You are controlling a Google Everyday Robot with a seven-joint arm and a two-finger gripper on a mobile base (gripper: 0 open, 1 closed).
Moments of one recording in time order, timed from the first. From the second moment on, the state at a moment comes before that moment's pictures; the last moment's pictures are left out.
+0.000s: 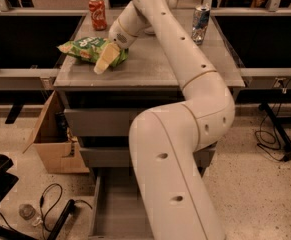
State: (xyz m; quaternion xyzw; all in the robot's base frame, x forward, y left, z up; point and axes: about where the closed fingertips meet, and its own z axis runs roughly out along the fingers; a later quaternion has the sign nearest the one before) arm 0.800 0.123 0.840 -0.61 0.71 0.20 0.28
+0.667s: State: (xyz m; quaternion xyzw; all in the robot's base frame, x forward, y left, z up) arm 0.800 0.143 0.827 -0.61 0.72 0.19 0.26
